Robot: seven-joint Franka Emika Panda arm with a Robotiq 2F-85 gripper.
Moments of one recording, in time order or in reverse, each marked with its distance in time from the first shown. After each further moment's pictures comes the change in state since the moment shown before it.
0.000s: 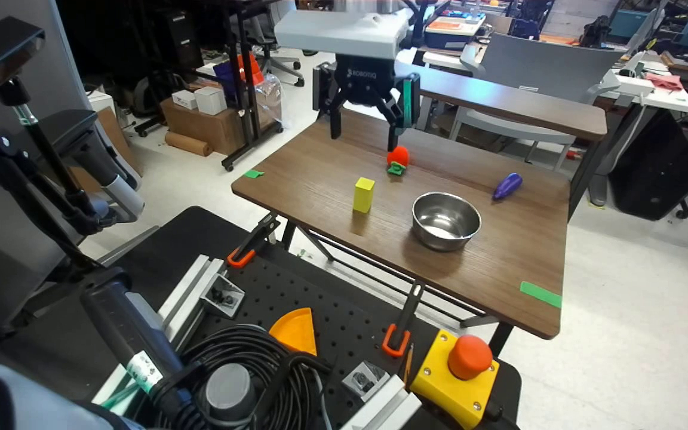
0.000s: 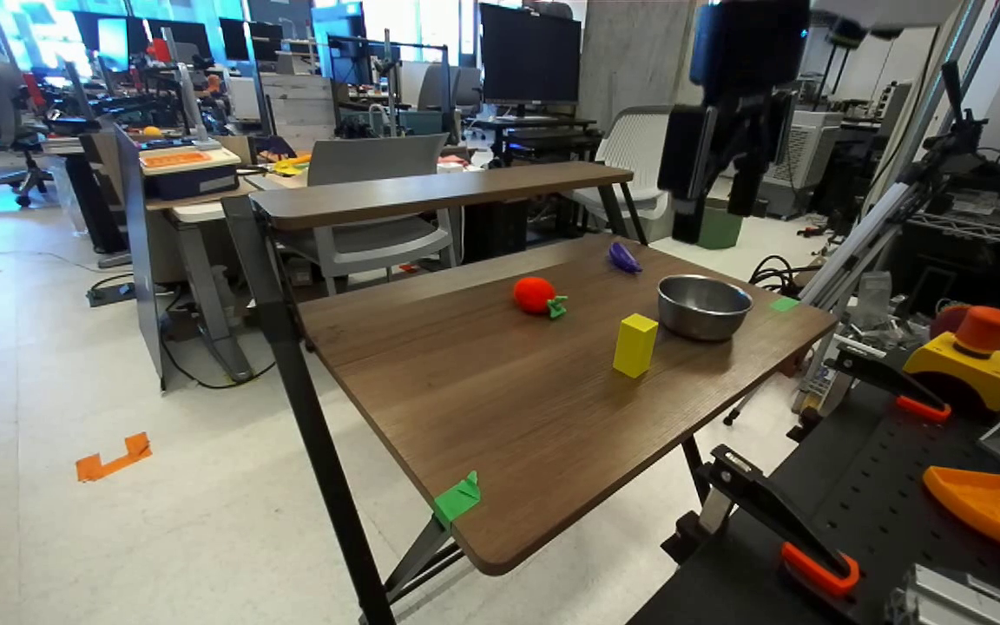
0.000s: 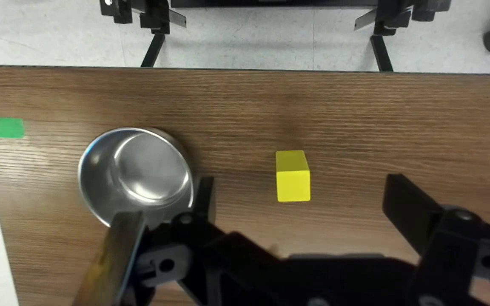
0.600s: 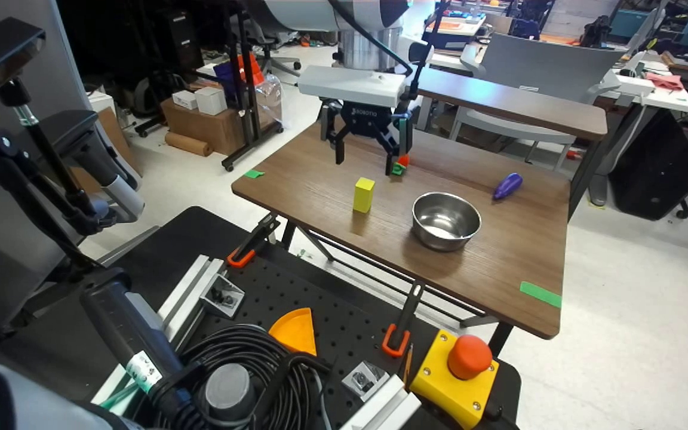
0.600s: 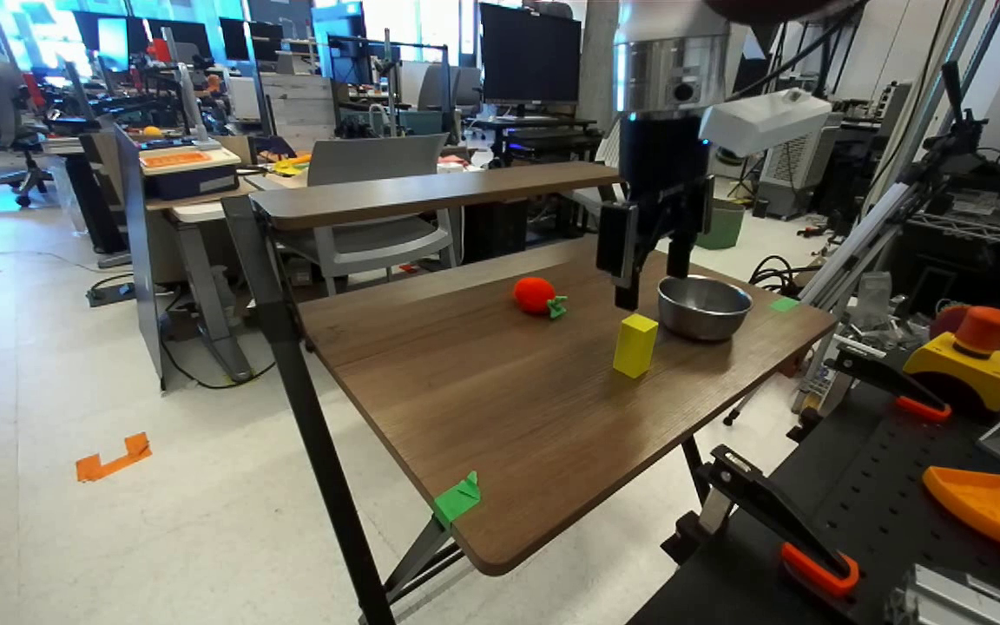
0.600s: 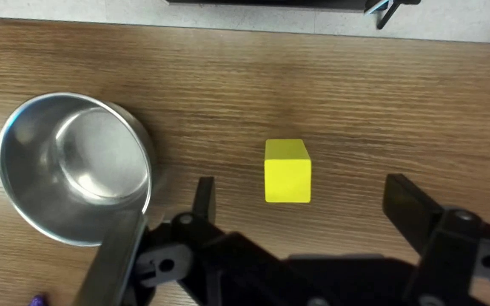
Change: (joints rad) arm 0.043 0.283 -0.038 0.178 -0.035 0.051 0.000
